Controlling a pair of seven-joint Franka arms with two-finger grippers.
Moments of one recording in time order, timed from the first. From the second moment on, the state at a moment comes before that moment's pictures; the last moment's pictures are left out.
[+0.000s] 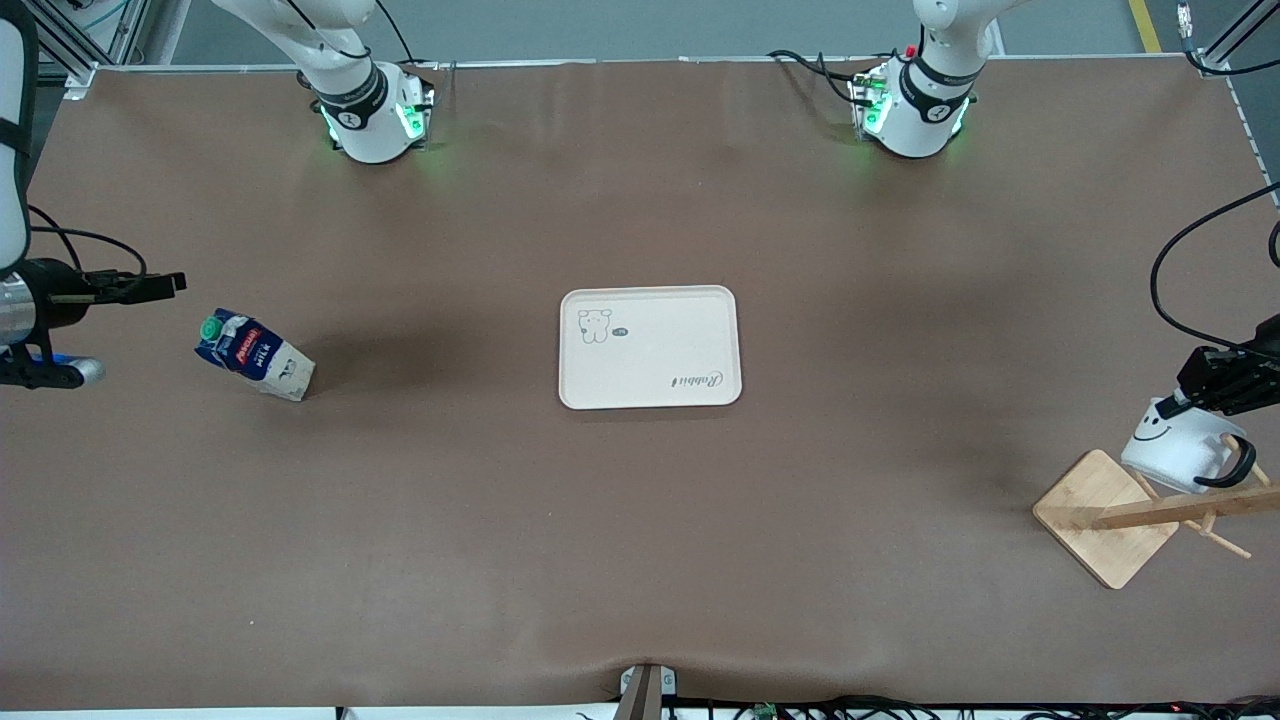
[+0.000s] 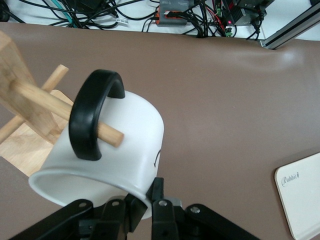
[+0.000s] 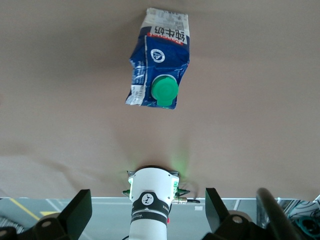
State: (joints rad) left arm 0.45 0.21 -0.14 -1.79 -0.56 2.09 0.74; right arm -0.20 0.37 0.01 -1.43 0.01 1.18 -0.11
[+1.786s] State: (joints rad) left arm 0.22 0.23 -0.50 -1.71 -0.30 1.97 -0.54; right arm -0.22 0.11 0.01 -2.12 0.08 2.11 0.14
